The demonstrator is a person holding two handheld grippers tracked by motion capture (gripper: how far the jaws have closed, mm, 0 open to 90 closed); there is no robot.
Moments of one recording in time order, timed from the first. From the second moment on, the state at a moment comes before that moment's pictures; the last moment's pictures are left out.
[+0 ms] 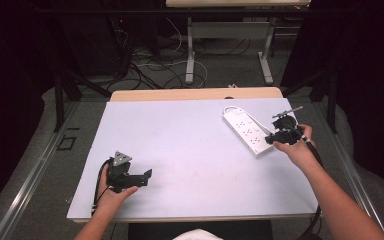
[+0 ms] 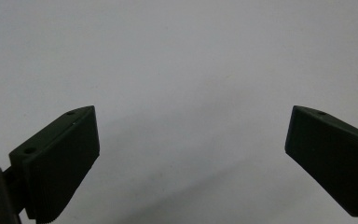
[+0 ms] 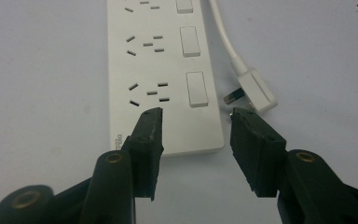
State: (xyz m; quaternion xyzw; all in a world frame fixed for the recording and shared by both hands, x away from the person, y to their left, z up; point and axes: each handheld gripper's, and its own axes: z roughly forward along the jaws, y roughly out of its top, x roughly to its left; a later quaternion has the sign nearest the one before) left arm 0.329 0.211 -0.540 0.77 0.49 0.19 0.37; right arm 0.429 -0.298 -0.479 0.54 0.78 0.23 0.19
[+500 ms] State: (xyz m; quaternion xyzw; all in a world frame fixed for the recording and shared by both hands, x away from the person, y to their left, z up) left arm 0.329 0.211 -0.540 0.77 0.49 0.19 0.37; right arm 0.444 -0.307 -0.481 0.57 0.76 0.23 0.19
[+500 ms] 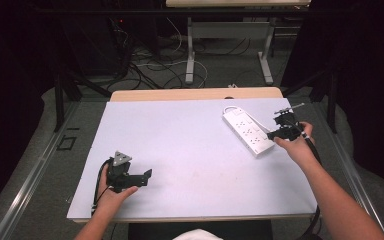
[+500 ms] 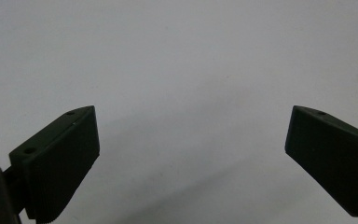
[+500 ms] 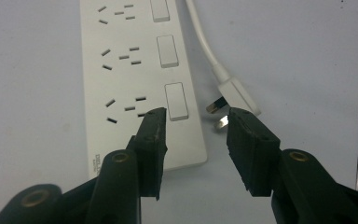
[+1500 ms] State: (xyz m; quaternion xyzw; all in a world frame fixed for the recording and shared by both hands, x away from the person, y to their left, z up) left arm 0.330 0.211 -0.540 0.77 0.49 0.18 0.37; right arm 0.464 -0.314 -0.491 0.60 0.74 0.24 0.18
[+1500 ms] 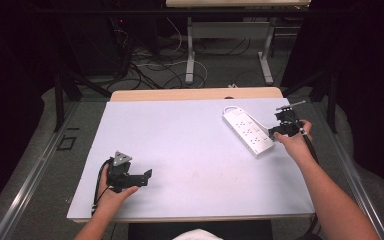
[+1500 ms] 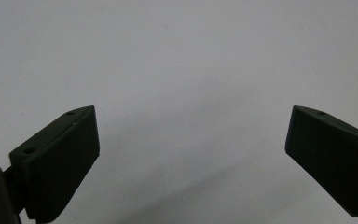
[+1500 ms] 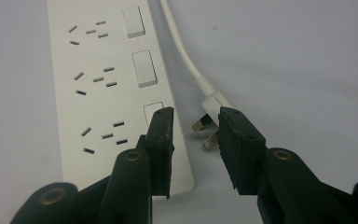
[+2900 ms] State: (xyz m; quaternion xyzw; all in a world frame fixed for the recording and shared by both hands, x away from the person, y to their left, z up) left arm 0.330 0.211 -0.541 0.77 0.49 0.18 0.36; right arm 0.477 -0.307 -0.509 0.62 0.74 0.24 0.14
